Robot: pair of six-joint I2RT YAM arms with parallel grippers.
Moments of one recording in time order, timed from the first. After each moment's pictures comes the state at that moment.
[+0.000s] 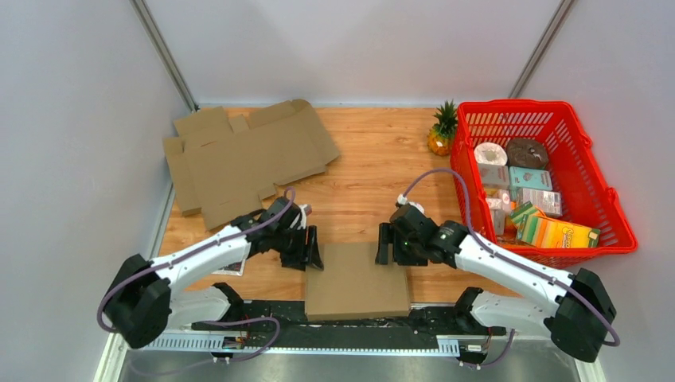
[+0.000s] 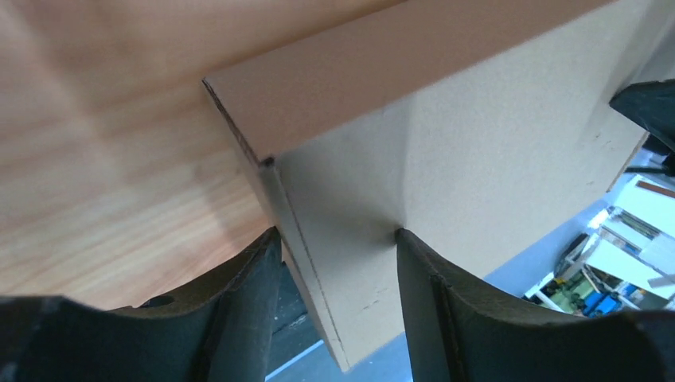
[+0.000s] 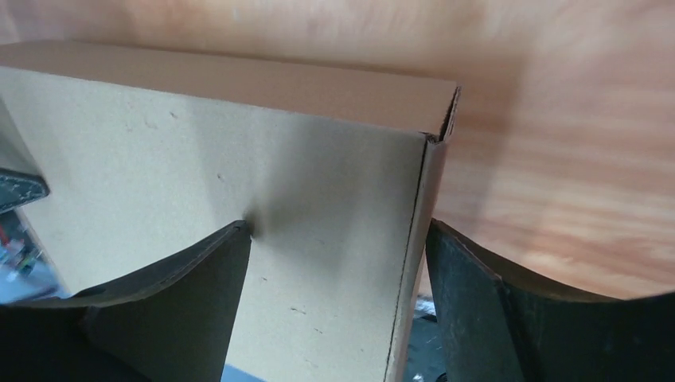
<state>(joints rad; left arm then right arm) -0.72 1.10 0.55 -0.50 0.40 -0.75 0.87 1.04 0.63 -0.66 -0.03 0.87</state>
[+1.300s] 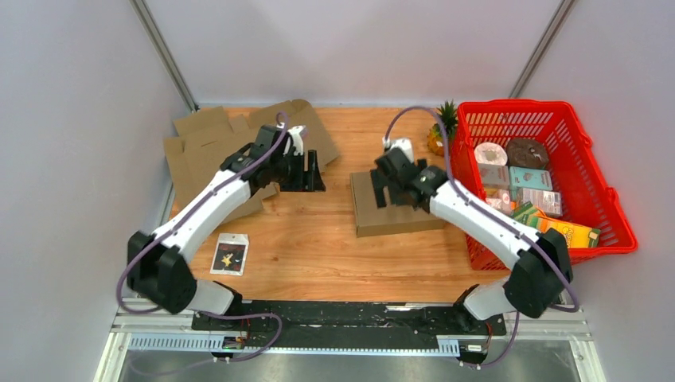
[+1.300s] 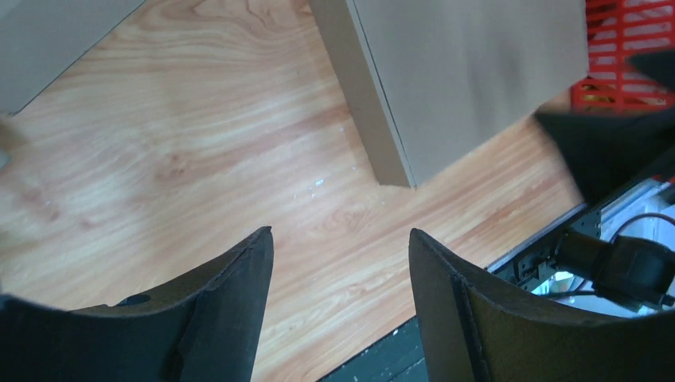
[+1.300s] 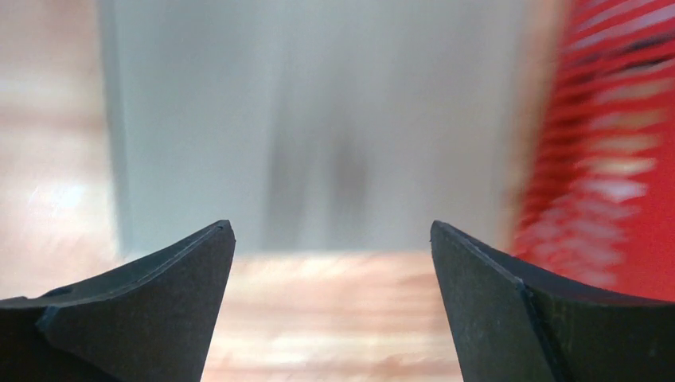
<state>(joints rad) -0.46 1.48 1.25 -0.63 0.31 -0.41 0.62 1.48 1.28 -0.78 0.50 0.31</state>
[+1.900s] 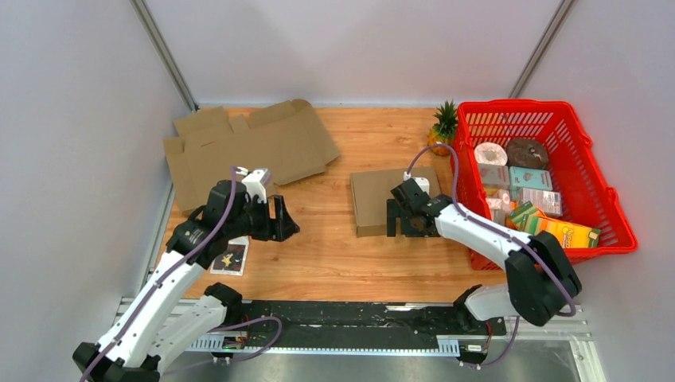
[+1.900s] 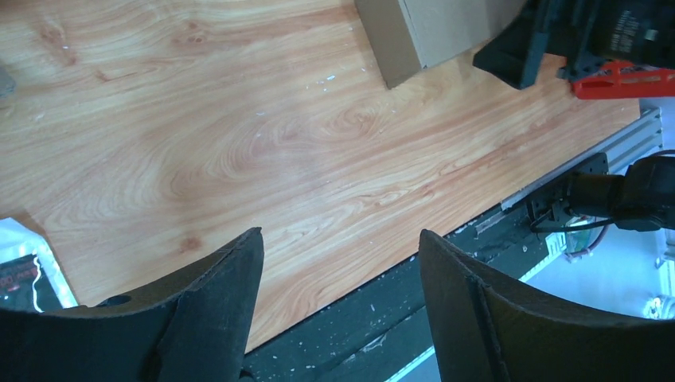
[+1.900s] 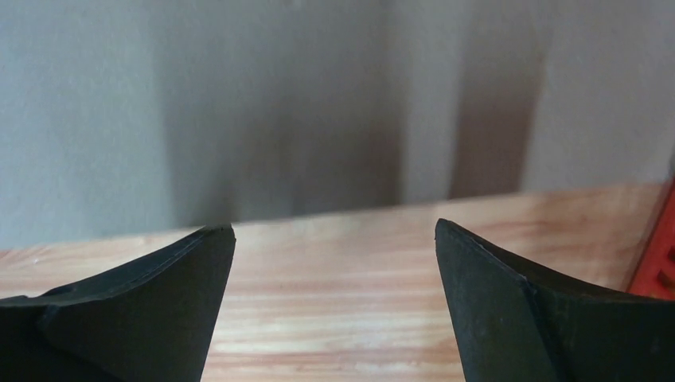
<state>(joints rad) -0.46 0.79 0.83 -0.74 0.28 -0.43 0.63 1.33 0.80 -0.62 0.26 0.59</state>
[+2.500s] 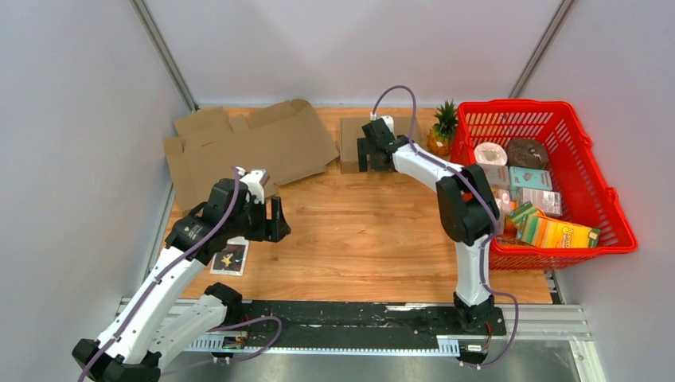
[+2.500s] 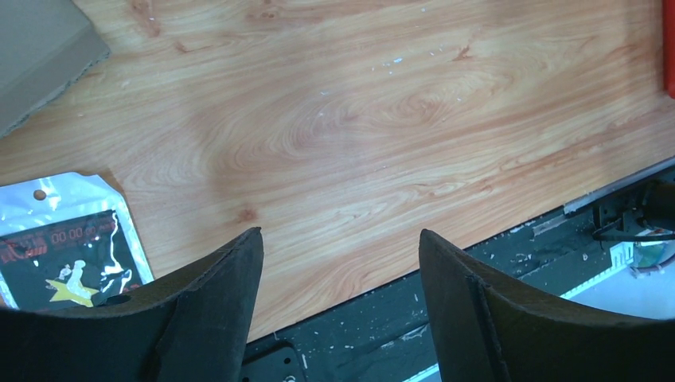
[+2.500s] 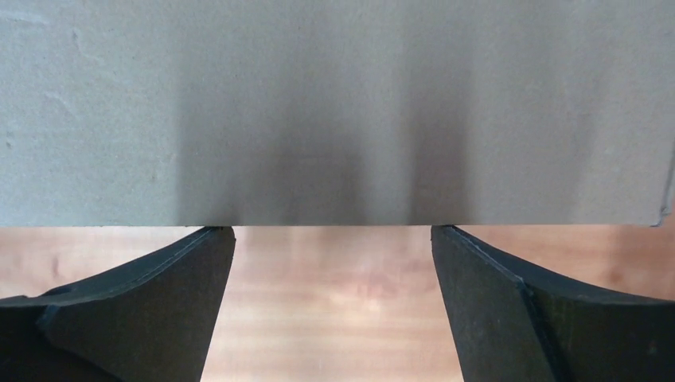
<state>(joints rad) -0.46 0.79 0.87 -0.87 0.15 -0.37 0.51 2.01 1.50 -0.44 0.33 0.35</state>
